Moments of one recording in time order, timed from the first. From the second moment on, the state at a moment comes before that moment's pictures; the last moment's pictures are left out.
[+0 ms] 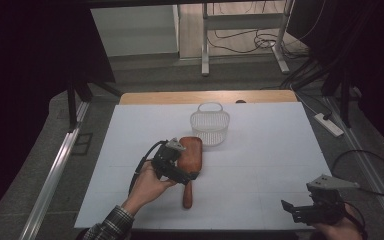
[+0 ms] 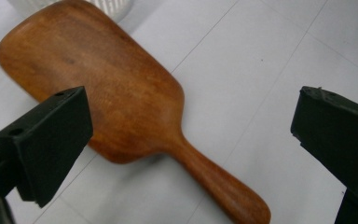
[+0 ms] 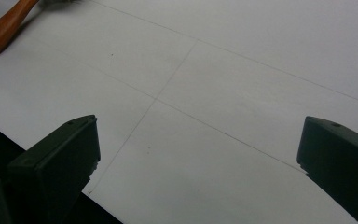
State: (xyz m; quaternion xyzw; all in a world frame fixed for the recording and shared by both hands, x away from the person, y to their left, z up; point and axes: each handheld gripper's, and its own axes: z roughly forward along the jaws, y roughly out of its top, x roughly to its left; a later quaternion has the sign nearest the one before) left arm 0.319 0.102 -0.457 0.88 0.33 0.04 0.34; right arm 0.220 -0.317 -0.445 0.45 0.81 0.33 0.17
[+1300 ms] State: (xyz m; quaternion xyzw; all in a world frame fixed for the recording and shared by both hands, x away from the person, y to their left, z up) left arm 0.324 0.073 -0.473 0.90 0.31 0.02 0.32; right arm 0.219 -0.316 -0.445 0.44 0.82 0.33 0.17
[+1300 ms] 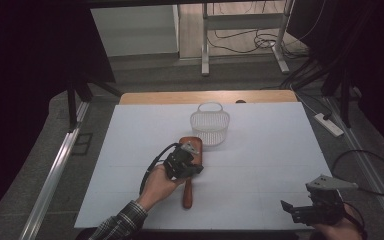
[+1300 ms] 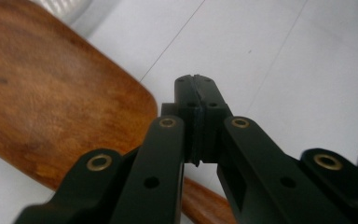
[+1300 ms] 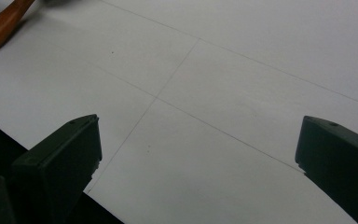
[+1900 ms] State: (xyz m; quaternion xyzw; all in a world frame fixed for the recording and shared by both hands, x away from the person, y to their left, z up) left arm 0.315 0.071 -0.506 0.90 0.33 0.00 0.29; right arm 0.219 -0.314 -0.446 0.44 0.82 0.33 0.17
